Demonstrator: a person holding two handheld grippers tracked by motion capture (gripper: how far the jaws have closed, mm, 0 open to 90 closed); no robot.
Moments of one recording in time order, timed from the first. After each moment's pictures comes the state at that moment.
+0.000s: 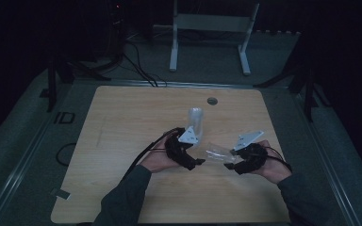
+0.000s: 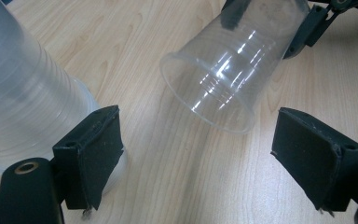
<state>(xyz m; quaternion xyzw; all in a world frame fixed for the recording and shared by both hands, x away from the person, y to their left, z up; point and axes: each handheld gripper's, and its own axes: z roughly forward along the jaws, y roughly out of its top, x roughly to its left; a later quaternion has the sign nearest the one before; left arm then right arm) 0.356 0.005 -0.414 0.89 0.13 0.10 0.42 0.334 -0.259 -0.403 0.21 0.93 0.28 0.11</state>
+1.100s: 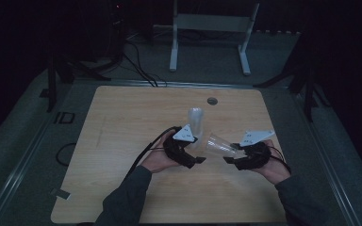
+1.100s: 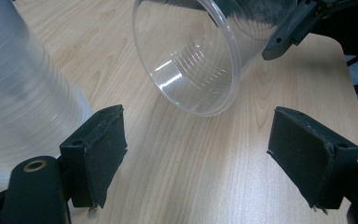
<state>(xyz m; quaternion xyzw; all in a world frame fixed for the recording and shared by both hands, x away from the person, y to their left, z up) 0.361 0.012 -0.417 0.87 0.14 0.06 0.46 0.332 -0.267 -0.396 0.24 0.89 0.36 0.14</state>
